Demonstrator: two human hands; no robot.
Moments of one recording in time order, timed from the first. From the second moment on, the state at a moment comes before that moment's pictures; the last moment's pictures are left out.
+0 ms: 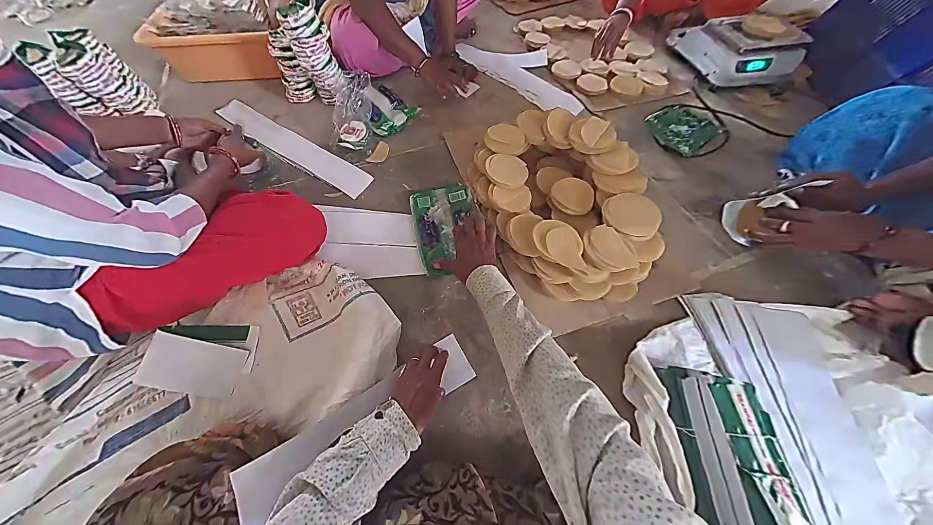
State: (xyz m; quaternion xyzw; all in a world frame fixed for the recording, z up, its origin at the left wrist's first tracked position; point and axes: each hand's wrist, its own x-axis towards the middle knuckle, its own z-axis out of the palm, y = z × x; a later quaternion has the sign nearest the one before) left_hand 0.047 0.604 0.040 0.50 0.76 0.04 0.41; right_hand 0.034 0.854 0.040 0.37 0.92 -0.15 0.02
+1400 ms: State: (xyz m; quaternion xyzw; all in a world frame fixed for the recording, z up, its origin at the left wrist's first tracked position) left_hand 0.052 0.583 0.030 0.49 0.81 0.09 0.32; right_hand 0.189 0.656 0.045 0.34 0.90 -0.16 0.21
